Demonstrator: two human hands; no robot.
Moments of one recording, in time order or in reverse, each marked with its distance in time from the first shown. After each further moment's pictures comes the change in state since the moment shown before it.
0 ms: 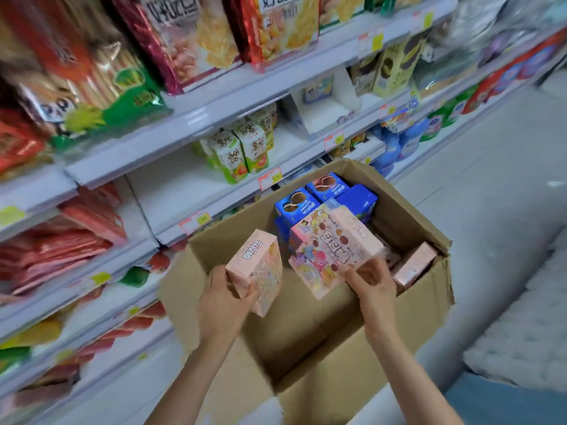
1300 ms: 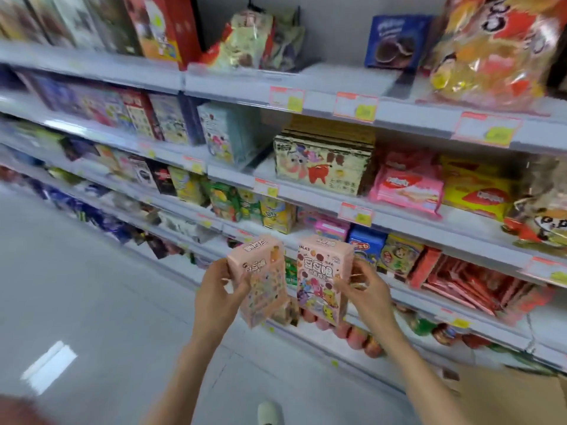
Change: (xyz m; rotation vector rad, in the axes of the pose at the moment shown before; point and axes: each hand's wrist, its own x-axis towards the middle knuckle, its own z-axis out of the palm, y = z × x) left_hand -0.219 -0.419 -0.464 -0.286 0.910 -0.394; right_hand -0.432 0.014 0.472 -0.450 -1.198 -0.427
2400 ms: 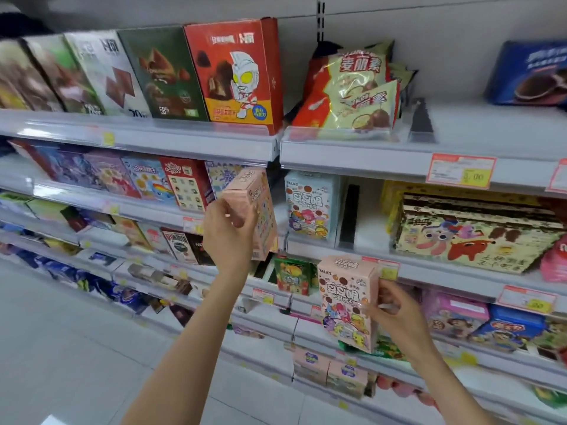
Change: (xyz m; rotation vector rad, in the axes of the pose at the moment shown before) left_hand 0.376 -0.035 -0.107 0.009 0.383 0.261; right_hand 0.148 -0.095 0.230 0.087 0.076 0.017
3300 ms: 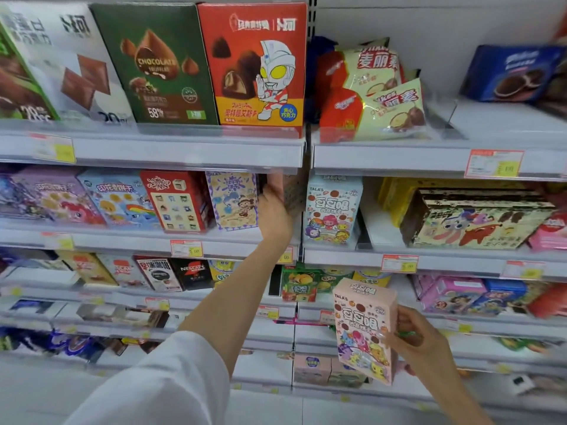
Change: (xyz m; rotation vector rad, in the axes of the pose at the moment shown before) left_hand 0.066 -0.033 0.117 0.117 -0.610 0.049; right_hand -0.045 -0.006 0.074 -0.121 0.289 0.187
